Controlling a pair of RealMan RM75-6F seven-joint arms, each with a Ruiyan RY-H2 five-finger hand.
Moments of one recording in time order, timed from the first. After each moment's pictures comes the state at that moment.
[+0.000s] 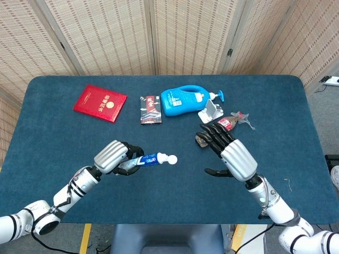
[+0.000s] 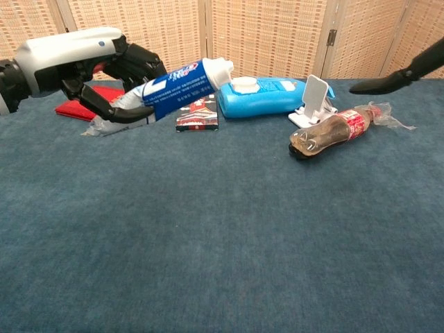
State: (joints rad) left arm -0.78 -1.31 -0.11 -1.59 1.59 1.06 -0.35; right arm 0.51 -1.28 0.19 -1.66 -1.77 1.31 0.12
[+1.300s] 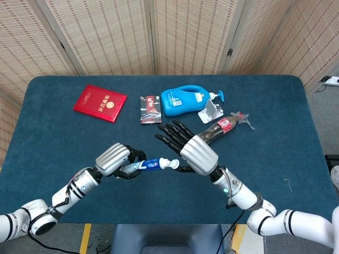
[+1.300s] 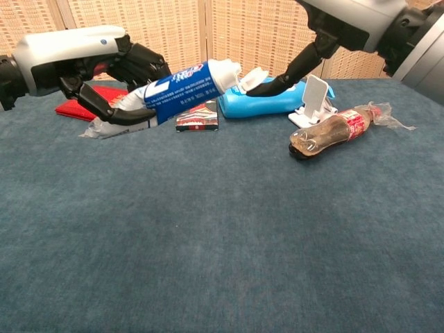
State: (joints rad) left arm -0.80 -1.27 -0.08 -1.62 1.62 1.04 -0.40; right arm 0.73 -1.46 0.22 -1.57 -1.72 1.23 -0.02
